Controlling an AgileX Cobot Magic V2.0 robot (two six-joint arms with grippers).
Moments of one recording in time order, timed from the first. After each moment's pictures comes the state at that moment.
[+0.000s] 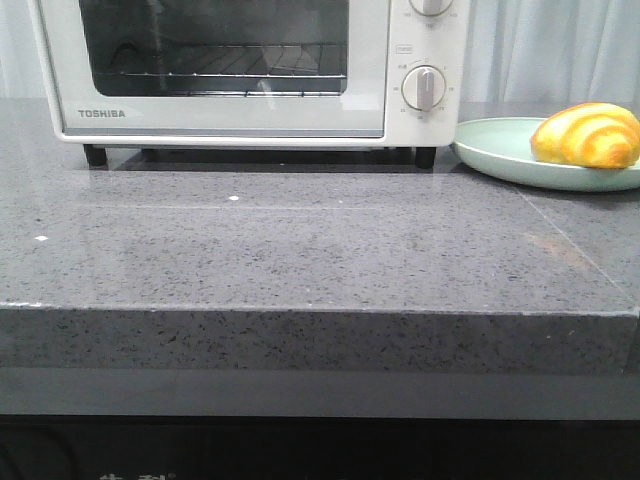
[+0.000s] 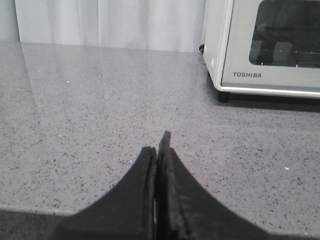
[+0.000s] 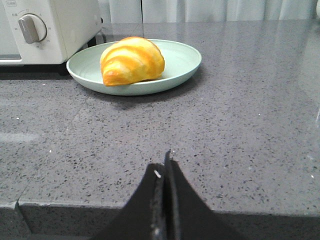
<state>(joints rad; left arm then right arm) 0.02 0.00 0.00 -0.09 0.13 0.09 0.00 -0.01 0.03 0.10 0.18 -0.01</state>
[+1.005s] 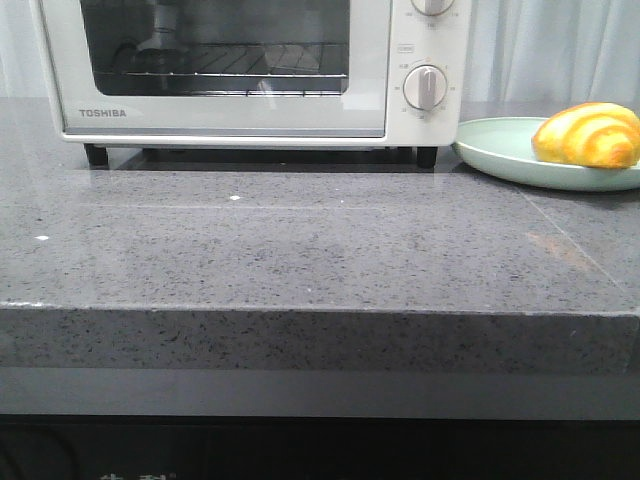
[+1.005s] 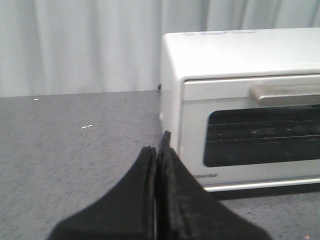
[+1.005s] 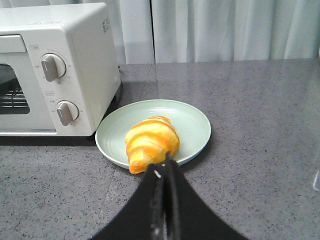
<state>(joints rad) -0.19 0.82 -0.67 -0.02 0.06 0.09 0.00 0.27 -0.44 0.12 0.38 0.00</state>
